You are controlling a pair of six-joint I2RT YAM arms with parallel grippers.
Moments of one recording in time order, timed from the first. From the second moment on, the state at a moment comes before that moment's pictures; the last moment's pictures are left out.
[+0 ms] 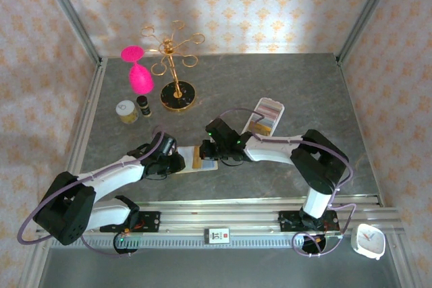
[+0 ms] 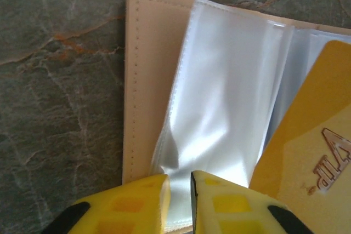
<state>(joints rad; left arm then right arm) -0.48 1.20 0.45 -0.33 0.13 -0.80 0.92 1.75 0.98 -0.10 -0.22 0.86</state>
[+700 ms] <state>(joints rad) -0.45 1.11 0.45 -0.38 0.01 -0.81 0.92 1.76 0.96 -0.04 -0.22 0.91</state>
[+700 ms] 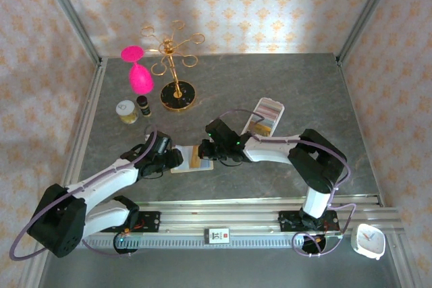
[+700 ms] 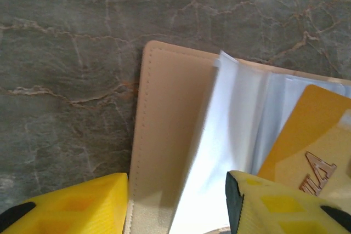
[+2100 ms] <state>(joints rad) -0.43 1.24 0.47 -0.39 -0.02 -0.76 0.88 1.75 0.88 0.18 -0.24 1.01</state>
